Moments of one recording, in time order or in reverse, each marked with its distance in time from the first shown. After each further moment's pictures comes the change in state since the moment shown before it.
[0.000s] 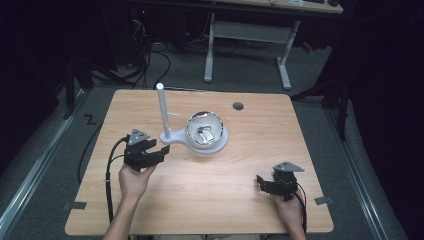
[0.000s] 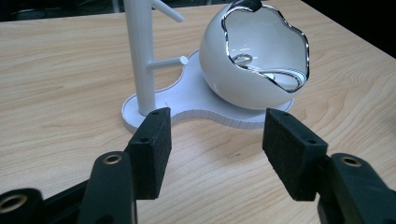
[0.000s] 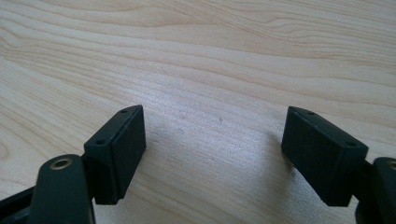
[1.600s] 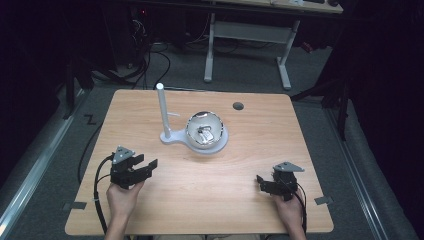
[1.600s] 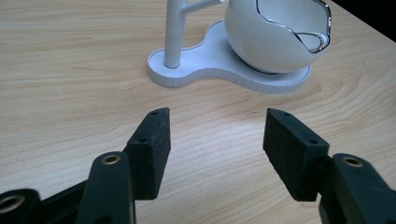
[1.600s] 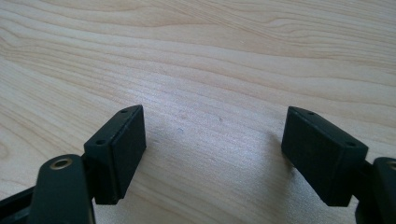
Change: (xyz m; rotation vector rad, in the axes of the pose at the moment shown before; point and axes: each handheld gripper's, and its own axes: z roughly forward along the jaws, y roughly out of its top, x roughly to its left) left arm 0.045 0.005 -0.025 -0.032 0.038 -0.043; right arm 0.000 0.000 0.000 -0.001 0.000 0.000
